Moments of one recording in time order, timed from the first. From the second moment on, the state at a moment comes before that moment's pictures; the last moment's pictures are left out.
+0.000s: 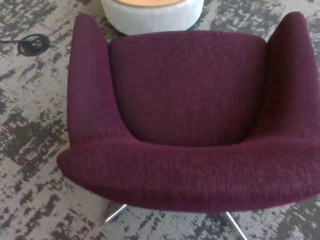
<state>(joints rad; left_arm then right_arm) 0.12 0.19 0.21 1.30 0.03 -0.31 -0.11 0.19 -0.44 -0.06 1.31 -0.15 -0.38 -0.03</state>
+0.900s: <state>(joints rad) 0.12 0.19 0.21 1.31 0.02 -0.31 -0.10 0.19 -0.45 -0.05 1.30 -0.15 -0.38 -0.03</state>
